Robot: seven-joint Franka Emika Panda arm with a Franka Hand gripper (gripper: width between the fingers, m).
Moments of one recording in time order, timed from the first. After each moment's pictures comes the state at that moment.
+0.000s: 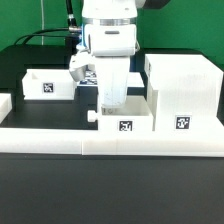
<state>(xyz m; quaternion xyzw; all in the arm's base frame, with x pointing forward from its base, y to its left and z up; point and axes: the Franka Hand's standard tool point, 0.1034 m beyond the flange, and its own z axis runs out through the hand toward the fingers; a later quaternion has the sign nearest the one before) 0.541 -0.014 0.012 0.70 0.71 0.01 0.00</state>
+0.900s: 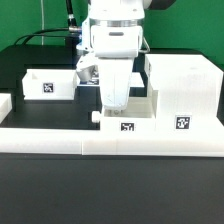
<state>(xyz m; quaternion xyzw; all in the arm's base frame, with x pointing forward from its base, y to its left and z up) 0.542 -0.002 0.011 0.73 0.68 0.00 -0.01</state>
